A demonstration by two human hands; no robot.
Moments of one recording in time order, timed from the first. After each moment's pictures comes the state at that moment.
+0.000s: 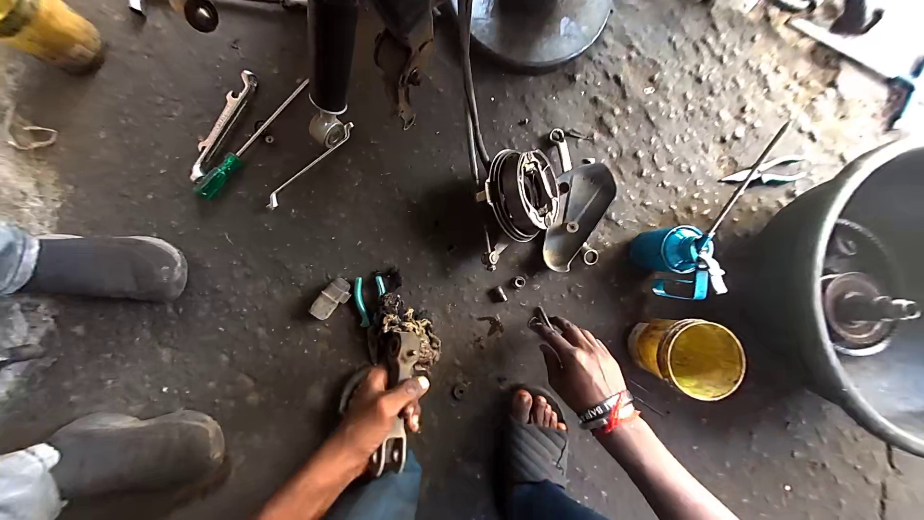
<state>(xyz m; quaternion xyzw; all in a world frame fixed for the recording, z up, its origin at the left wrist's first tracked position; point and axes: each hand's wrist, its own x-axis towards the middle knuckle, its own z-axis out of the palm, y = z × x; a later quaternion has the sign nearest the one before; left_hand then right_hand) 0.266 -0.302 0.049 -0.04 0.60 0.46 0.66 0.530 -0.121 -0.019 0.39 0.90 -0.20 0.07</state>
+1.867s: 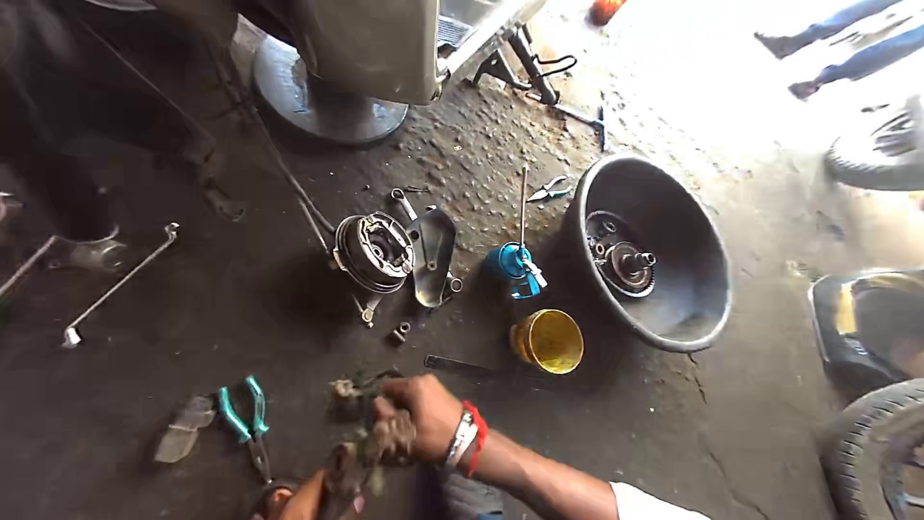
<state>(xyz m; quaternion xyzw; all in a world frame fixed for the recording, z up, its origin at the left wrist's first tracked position) 0.269 -0.281 0.076 0.39 0.65 0.18 0.63 0.442 -0.114 0.075 0.40 0.72 -0.55 0.09</state>
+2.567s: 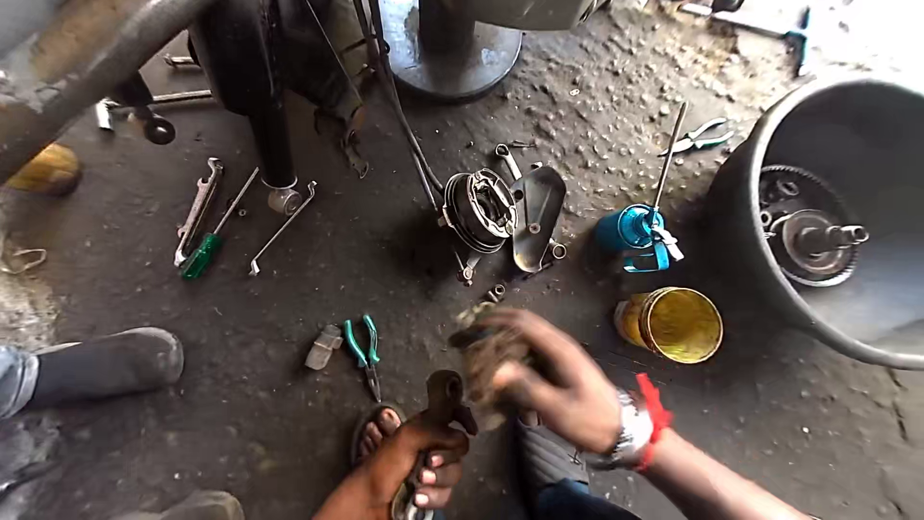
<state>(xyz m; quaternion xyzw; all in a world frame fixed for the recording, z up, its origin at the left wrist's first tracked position) 0.267 -0.286 0.054 -0.14 0.20 0.37 0.90 0.456 -0.117 0.101 0.36 0.69 -0.62 -0.10</state>
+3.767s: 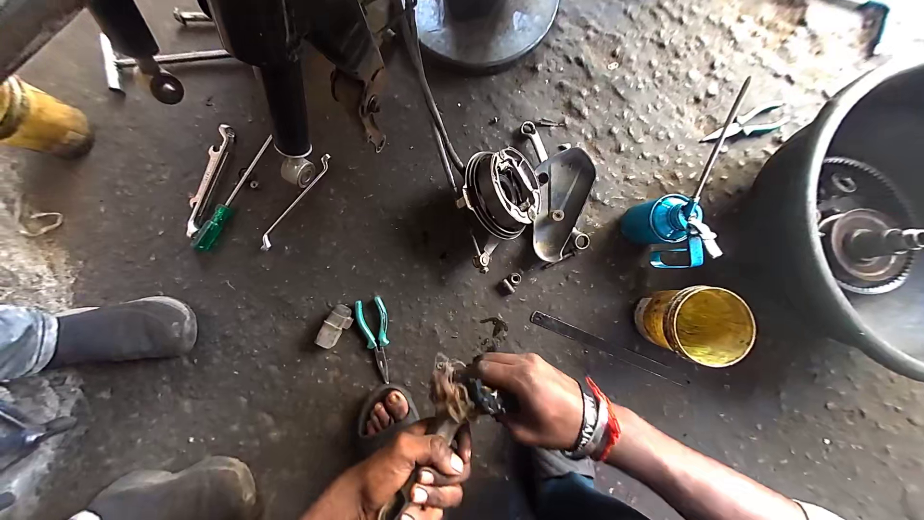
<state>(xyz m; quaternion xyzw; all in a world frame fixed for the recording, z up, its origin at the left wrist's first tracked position) 0.258 -0.306 0.054 -0.16 0.14 0.34 0.92 0.444 -0.135 0.057 0.16 0.82 -0.56 -0.02</state>
